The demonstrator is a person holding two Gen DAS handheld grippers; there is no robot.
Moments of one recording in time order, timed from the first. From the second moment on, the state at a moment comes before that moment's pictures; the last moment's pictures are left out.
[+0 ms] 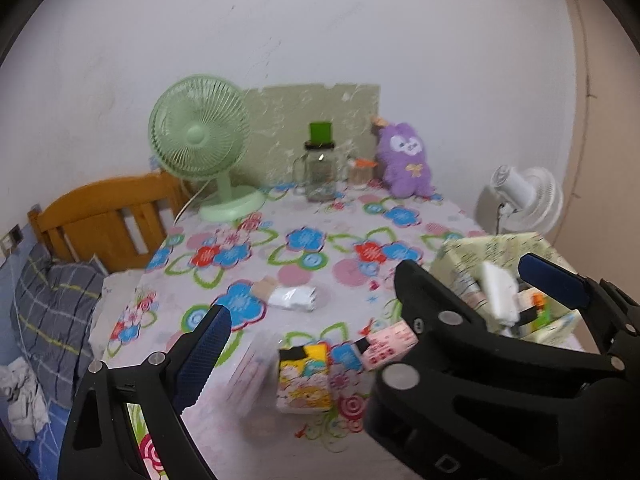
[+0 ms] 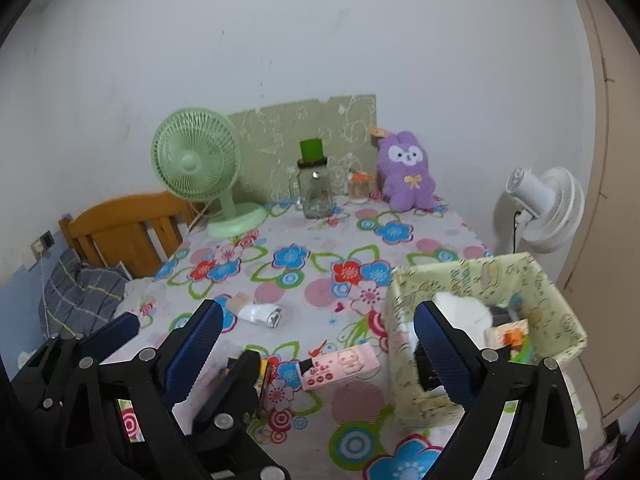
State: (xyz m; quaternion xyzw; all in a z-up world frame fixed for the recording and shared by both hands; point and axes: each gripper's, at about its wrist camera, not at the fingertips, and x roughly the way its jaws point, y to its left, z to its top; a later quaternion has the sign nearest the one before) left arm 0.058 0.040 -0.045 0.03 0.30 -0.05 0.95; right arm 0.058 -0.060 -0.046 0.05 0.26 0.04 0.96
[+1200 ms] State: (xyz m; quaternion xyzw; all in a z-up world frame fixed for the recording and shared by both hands) left arm 0.108 0.078 -0.140 -0.01 0.41 -0.03 0.91; right arm 0.130 -0.031 -0.150 0.06 0.39 0.03 0.92
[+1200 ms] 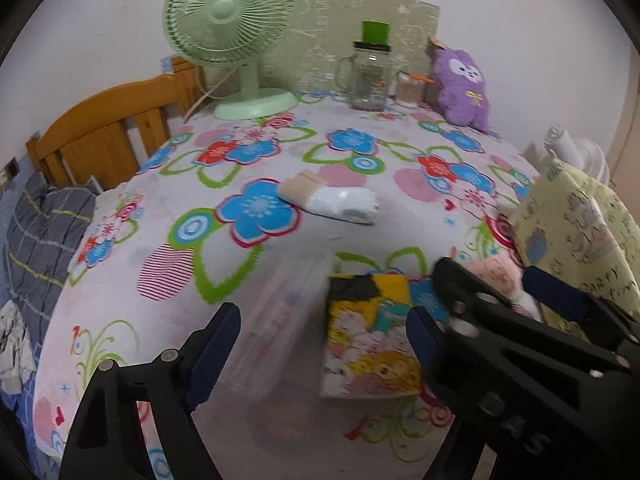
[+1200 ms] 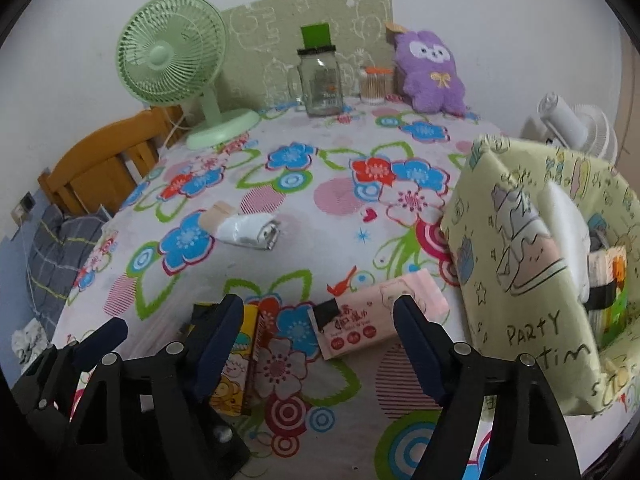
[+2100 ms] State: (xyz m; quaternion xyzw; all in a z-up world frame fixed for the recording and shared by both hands) left arm 0.133 0.064 -0.161 0.00 0.43 -0.02 0.90; right arm 0.165 -0.032 -0.174 0.03 0.43 0.02 0.90
